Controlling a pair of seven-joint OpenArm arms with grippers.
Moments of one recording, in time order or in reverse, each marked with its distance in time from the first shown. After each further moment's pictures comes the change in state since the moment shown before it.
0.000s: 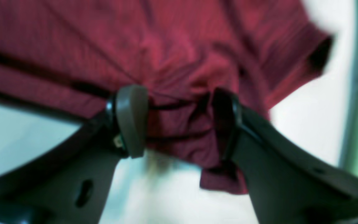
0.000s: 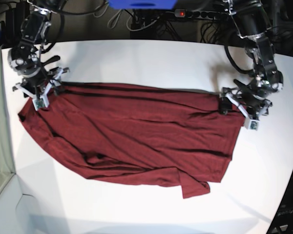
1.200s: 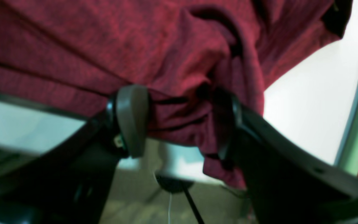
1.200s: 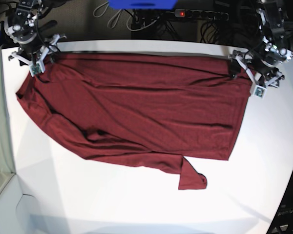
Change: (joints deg) left arm 20.8 -4.4 -0.9 19.2 -1.1 -0.5 5.2; right arm -18.6 1.0 0.9 8.3 2.5 -0.4 3.0
